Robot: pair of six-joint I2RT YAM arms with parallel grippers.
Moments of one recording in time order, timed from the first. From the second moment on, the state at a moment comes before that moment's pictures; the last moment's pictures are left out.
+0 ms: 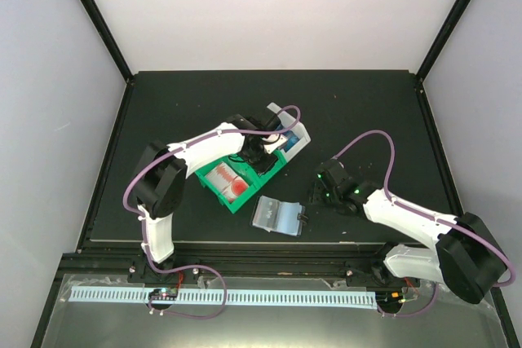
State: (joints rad) left arm -0.71 1.91 1.46 -0.86 0.12 -0.01; right arm 0.70 1.19 0.56 -0.40 0.08 0.76
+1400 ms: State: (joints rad) left arm -0.71 0.93 0.88 -0.19 0.40 -0.52; right arm 0.70 0.72 0.56 0.05 -0.38 0.78
